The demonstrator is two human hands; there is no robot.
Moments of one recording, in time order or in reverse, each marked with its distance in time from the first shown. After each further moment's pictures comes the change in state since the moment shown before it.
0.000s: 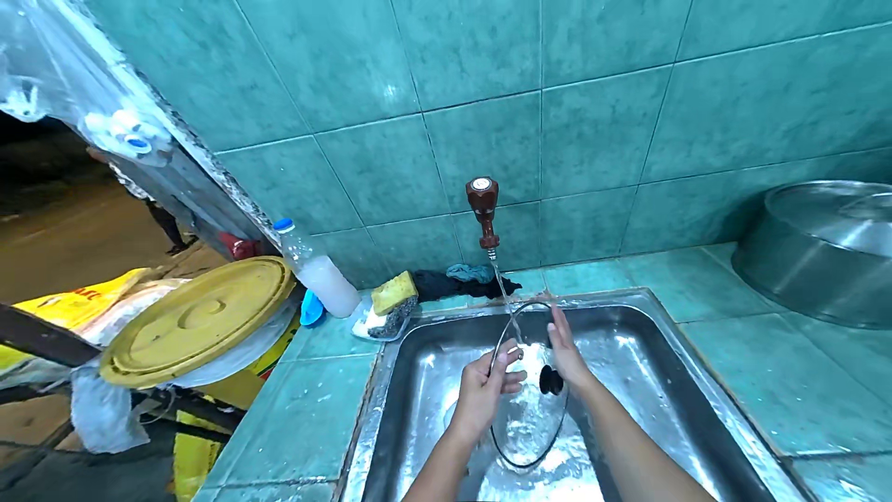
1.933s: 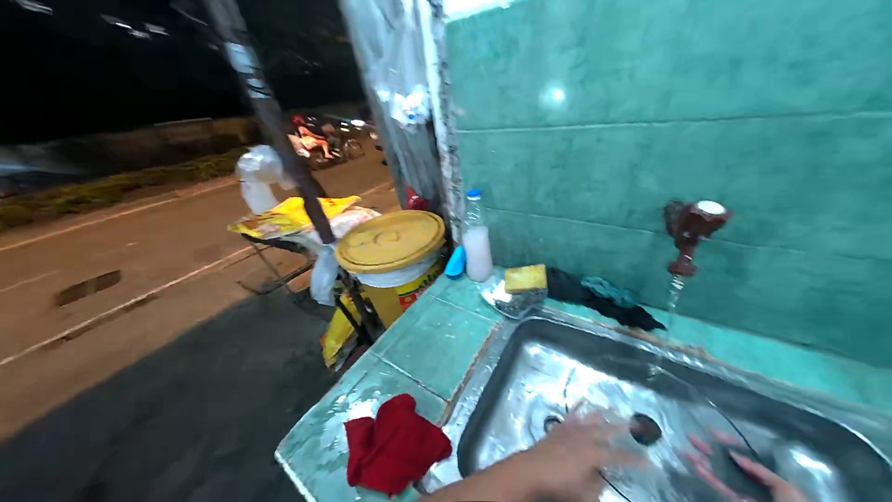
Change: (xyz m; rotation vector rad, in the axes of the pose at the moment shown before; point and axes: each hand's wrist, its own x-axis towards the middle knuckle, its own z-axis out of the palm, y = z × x) left_hand -0.063 -0.047 -0.037 0.913 -0.292 0.420; right_hand -0.050 0.016 -0.072 0.752 -0.257 0.523
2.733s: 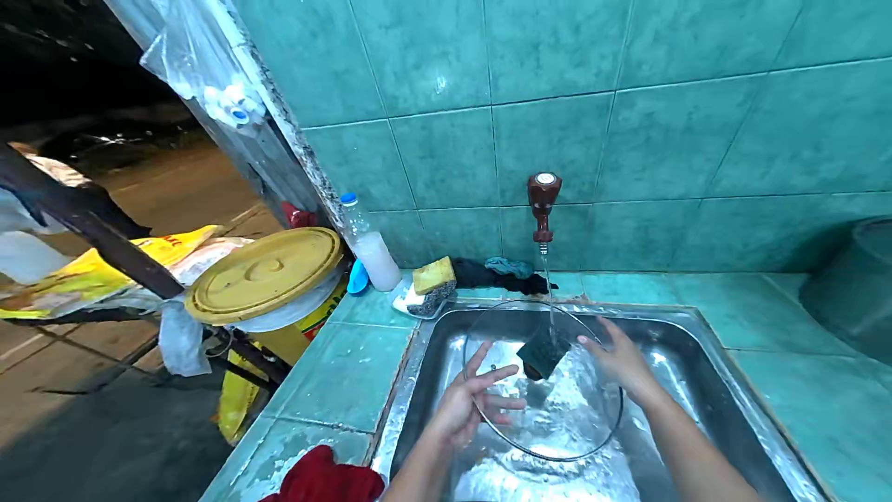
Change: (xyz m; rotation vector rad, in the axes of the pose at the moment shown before) left_hand 0.013 0.005 -0.058 -1.371 0.245 -0.667; right_hand 0.020 -0.043 0.062 -0.945 0.238 -0.295
